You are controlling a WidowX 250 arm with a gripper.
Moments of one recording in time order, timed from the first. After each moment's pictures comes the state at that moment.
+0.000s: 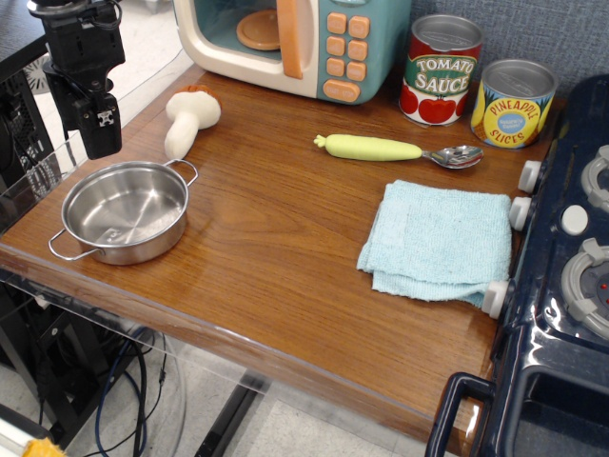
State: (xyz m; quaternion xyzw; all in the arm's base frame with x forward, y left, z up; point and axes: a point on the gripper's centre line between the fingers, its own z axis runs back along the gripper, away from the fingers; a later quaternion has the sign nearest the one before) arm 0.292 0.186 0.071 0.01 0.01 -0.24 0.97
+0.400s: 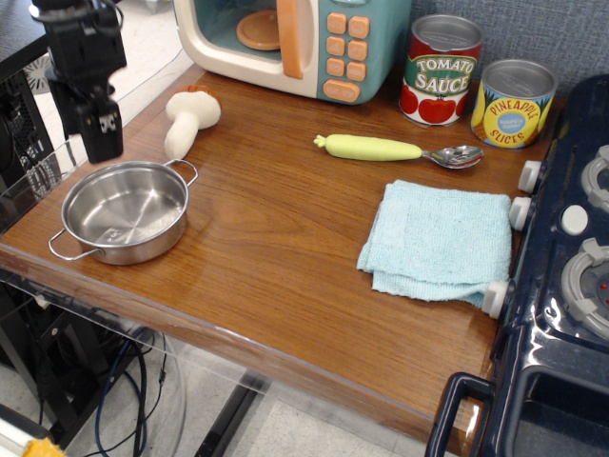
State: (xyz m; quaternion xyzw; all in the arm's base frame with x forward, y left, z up) arm 0.291 0.185 0.059 -0.01 0.02 -0.24 0.97
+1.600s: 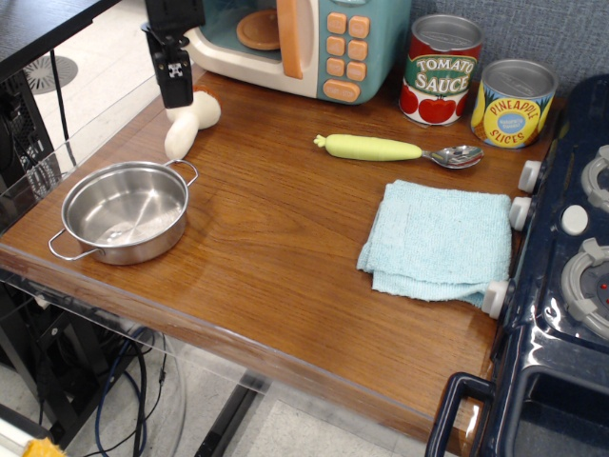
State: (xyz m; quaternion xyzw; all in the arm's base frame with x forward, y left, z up) arm 0.396 0.170 0.056 -0.03 0.00 -0.40 0.92
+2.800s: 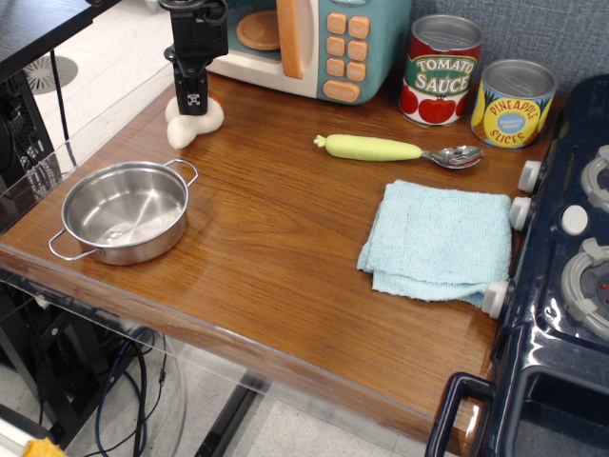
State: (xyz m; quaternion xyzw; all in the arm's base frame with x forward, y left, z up) arm 0.404 0.162 0.033 0.03 0.00 -0.44 0.90
